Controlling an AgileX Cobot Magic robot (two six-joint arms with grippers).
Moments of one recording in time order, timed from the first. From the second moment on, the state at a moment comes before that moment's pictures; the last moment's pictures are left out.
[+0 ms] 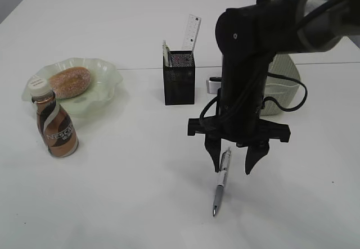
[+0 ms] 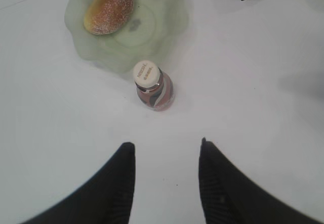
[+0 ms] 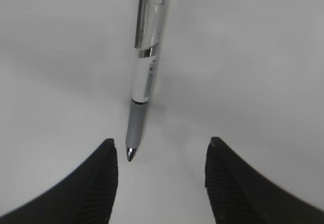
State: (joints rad) left arm -0.45 1.30 -1.46 0.18 1.25 -0.19; right arm 0.49 2.01 -1.48 0.08 1.20 0.63
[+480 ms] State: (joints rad) left arm -0.45 1.30 -1.46 0.18 1.25 -0.19; right arm 0.49 2.12 -1.48 0.09 1.14 0.63
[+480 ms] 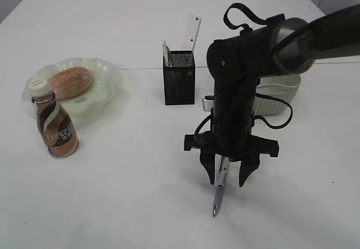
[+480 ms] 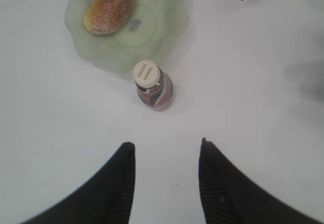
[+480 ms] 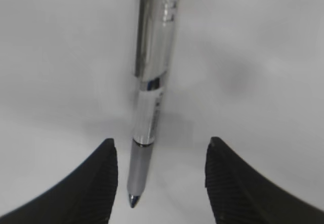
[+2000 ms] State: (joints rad) left arm -0.45 1.30 -1.46 0.18 1.25 -0.19; right arm 0.49 2.18 -1.48 0.06 1.02 0.63
